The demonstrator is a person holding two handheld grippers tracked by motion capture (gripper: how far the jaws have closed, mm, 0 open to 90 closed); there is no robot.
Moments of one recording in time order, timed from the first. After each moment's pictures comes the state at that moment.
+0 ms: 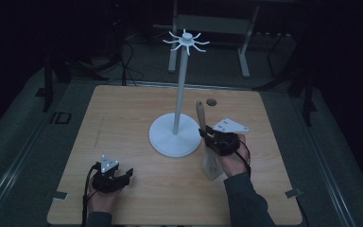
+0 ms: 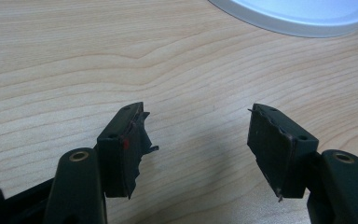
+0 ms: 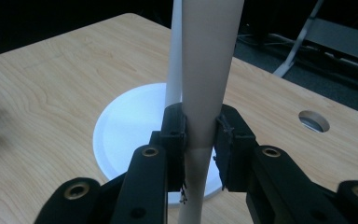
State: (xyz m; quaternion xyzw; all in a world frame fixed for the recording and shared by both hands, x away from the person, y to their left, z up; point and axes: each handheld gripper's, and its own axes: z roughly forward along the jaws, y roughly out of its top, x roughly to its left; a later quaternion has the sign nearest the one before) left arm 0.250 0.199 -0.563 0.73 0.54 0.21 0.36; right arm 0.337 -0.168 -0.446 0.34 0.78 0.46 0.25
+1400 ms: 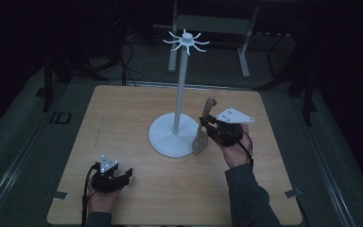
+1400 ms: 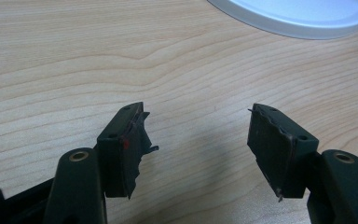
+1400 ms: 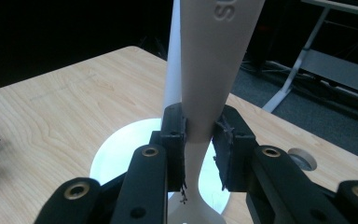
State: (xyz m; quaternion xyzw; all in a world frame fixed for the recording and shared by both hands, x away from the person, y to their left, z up) left arm 0.250 0.199 -0.563 0.73 0.54 0.21 0.36; right arm 0.347 -0.169 -0.415 0.32 0.77 0.49 0.27
